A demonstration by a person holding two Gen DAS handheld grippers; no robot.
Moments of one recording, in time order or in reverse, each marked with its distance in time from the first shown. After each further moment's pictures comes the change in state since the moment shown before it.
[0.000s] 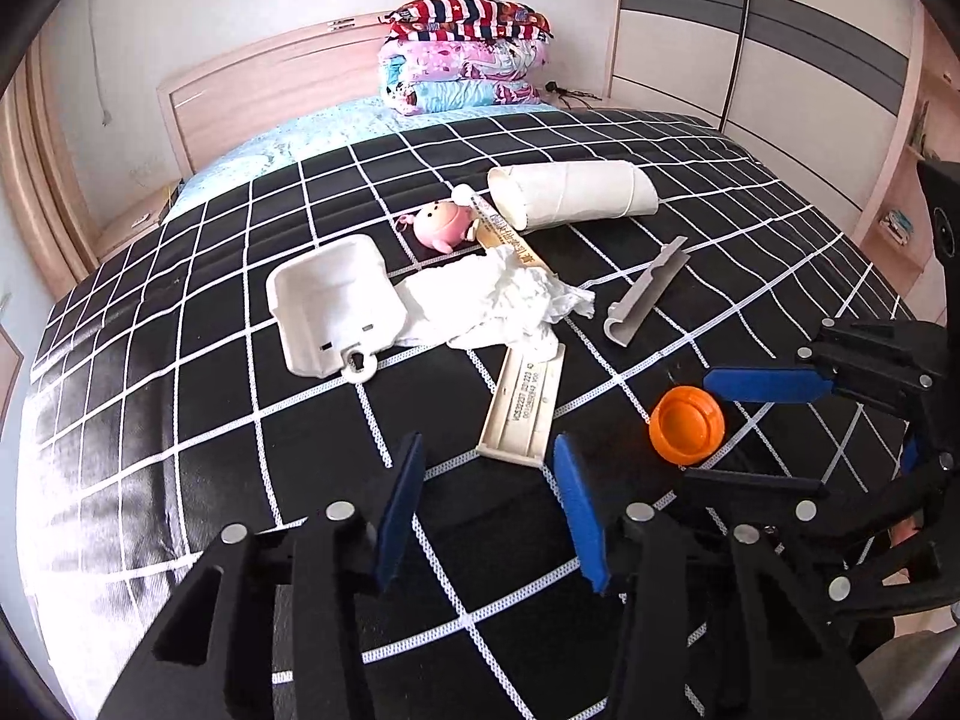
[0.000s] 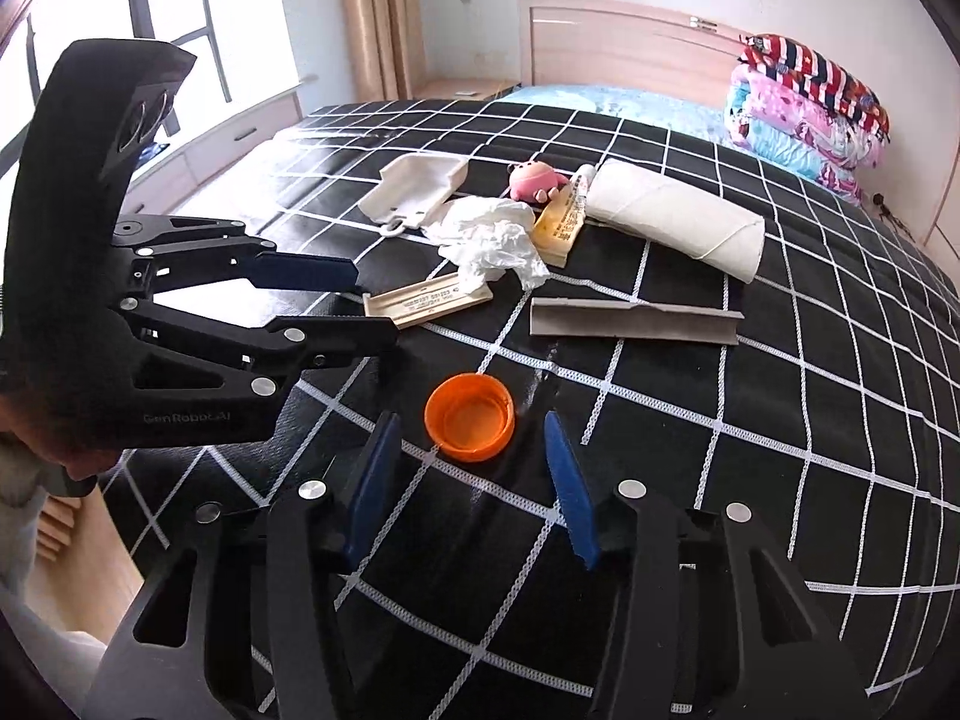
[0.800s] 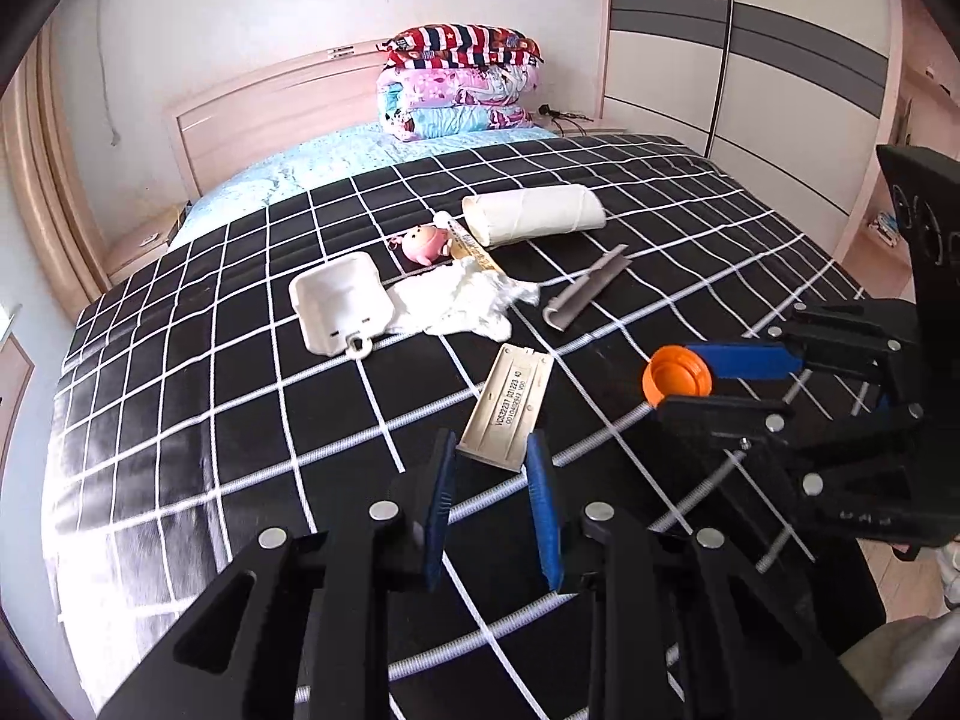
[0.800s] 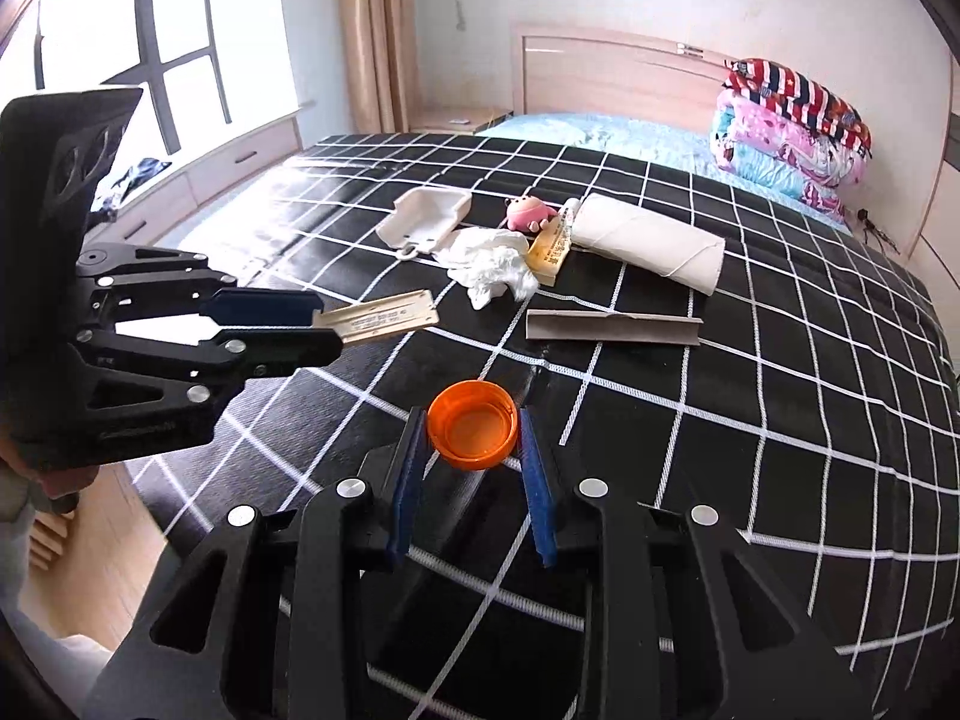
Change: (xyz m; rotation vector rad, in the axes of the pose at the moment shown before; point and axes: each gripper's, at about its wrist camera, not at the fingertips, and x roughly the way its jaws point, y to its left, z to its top) left arm -0.055 -0.022 -0.024 0.006 -0.061 0.011; right arm -0.036 0.009 -0.011 0.001 -0.074 -0.020
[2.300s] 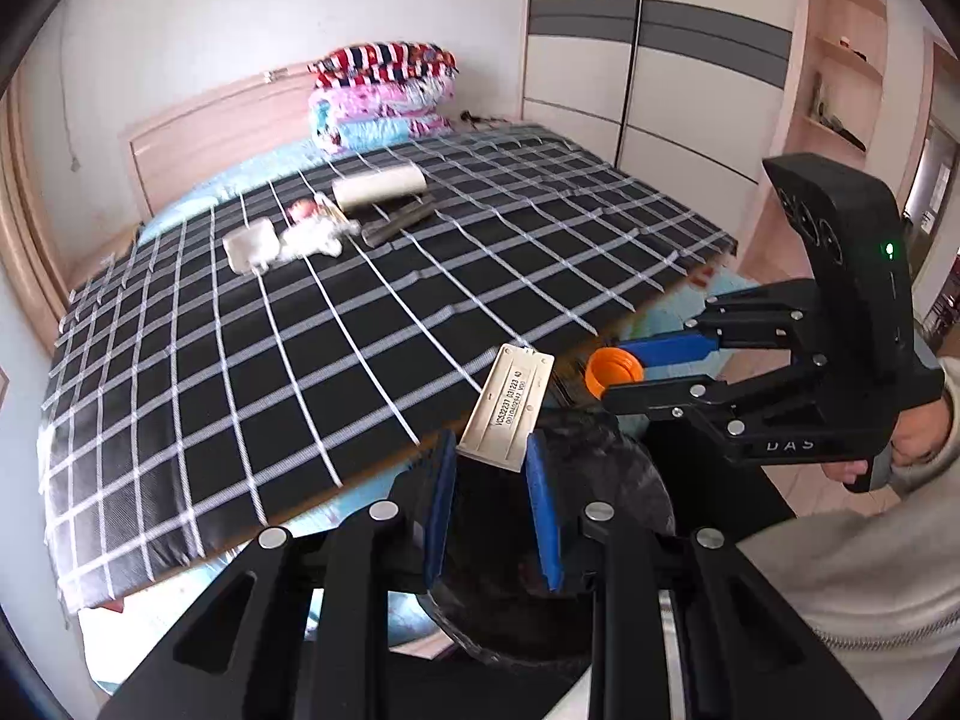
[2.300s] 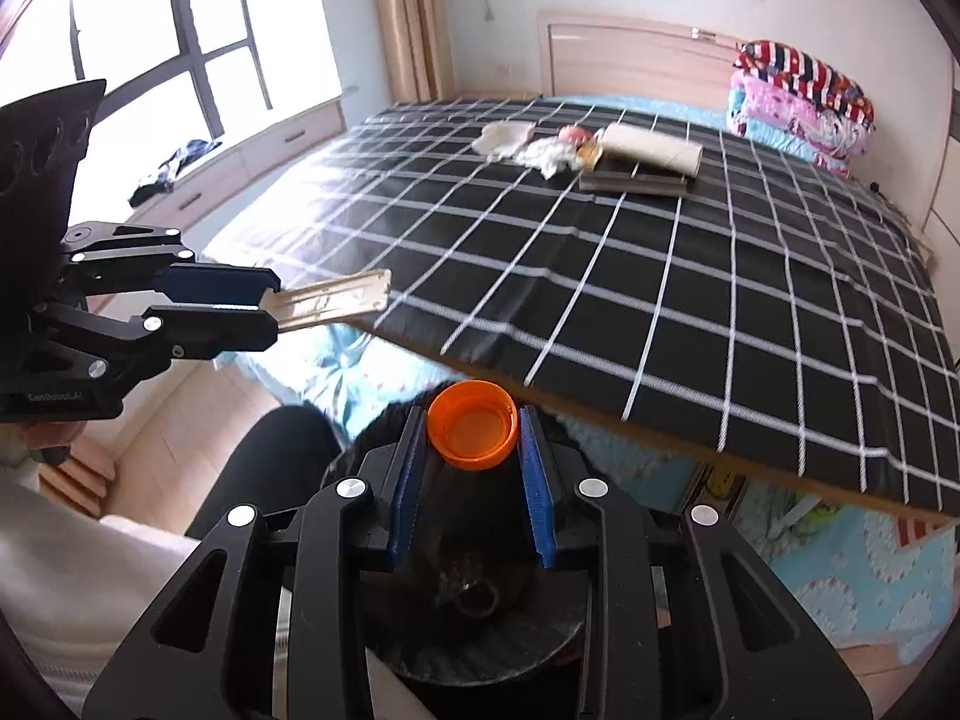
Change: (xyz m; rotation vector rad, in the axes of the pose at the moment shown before) left arm -0.110 -0.101 -0.098 0.082 -0.009 -0.134; right arm -0.090 0.032 -0.112 0.003 0.039 0.085
